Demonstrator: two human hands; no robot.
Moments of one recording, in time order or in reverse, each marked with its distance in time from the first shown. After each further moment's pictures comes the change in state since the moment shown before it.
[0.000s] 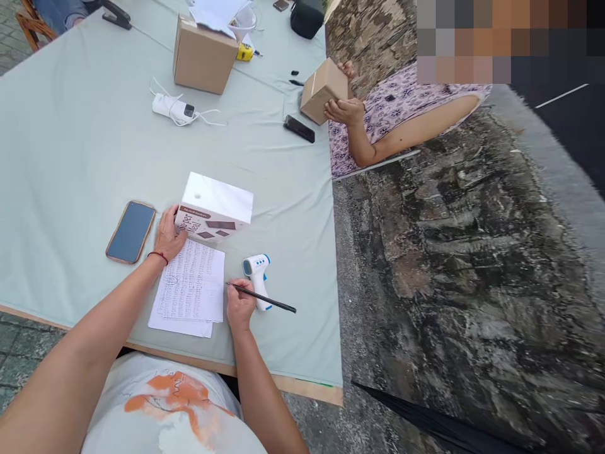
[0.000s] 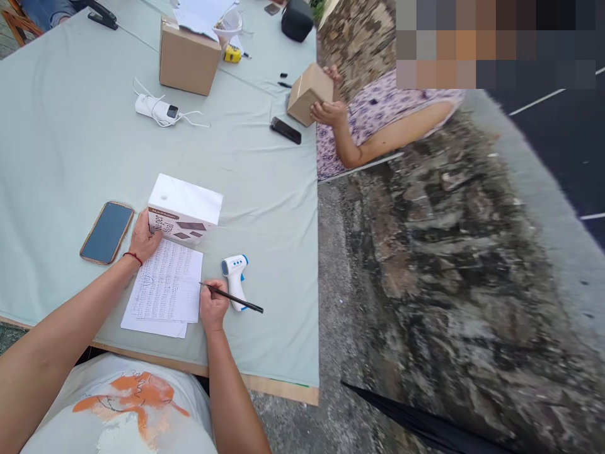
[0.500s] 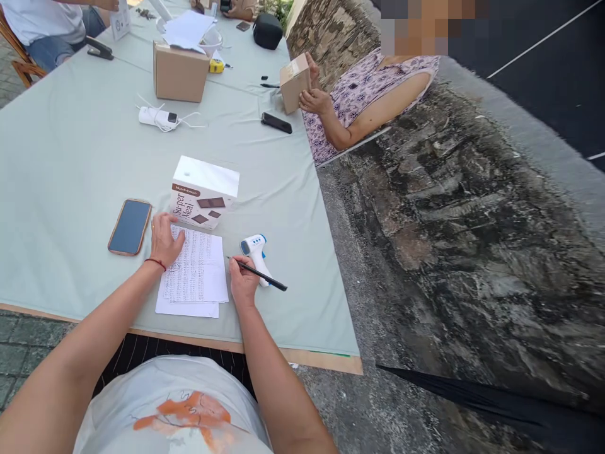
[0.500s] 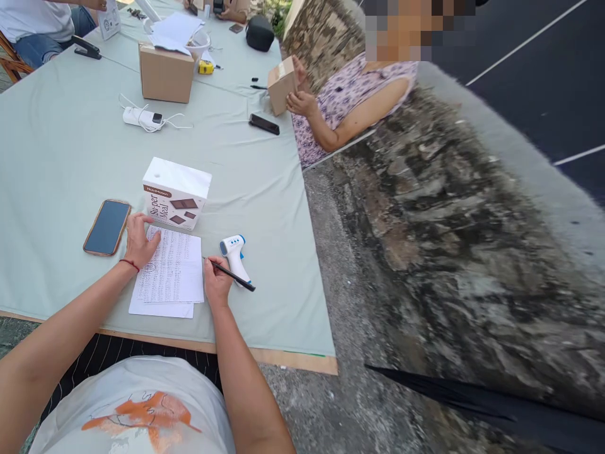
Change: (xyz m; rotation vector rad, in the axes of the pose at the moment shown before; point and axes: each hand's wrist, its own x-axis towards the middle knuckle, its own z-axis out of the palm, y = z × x) left_hand -0.027 0.009 -0.012 0.161 0.020 0.127; right_hand 0.015 -0.005 0.012 0.106 0.059 0.028
